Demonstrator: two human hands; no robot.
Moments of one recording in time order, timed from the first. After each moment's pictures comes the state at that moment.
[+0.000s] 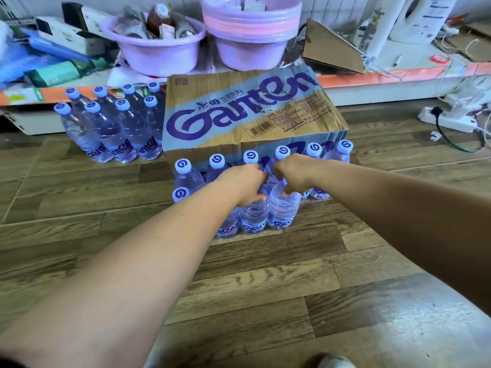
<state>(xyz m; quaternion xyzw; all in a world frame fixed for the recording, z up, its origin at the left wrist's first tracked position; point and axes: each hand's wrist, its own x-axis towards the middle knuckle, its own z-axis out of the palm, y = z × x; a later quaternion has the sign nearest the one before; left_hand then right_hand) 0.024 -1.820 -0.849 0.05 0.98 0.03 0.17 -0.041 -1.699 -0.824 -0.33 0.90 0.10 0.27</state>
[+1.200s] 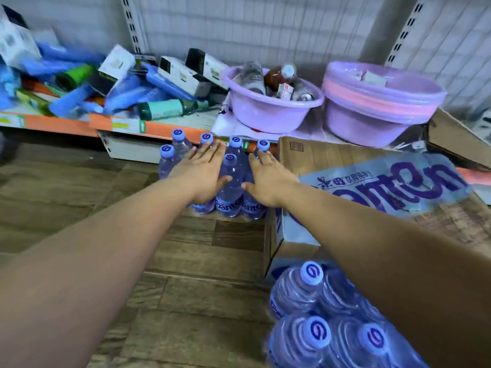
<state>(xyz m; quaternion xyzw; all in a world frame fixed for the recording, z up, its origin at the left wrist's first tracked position) 0.018 -2.160 -0.841 -0.19 0.98 0.01 0.07 -0.085 -2.034 -0.845 -0.44 0.89 0.00 0.10</state>
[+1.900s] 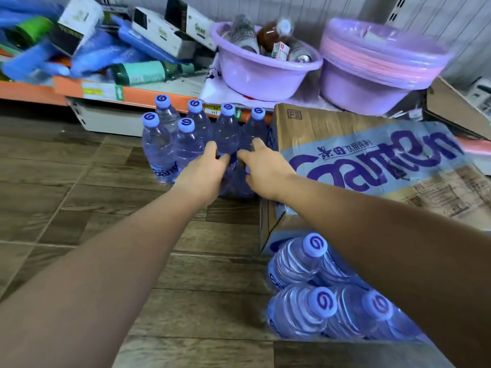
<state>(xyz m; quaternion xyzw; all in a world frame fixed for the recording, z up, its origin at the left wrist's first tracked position) 0.026 -2.134 -0.897 -0.16 0.98 0.08 -0.05 -0.061 -2.024 -0.870 -0.47 0.88 -0.02 0.04</state>
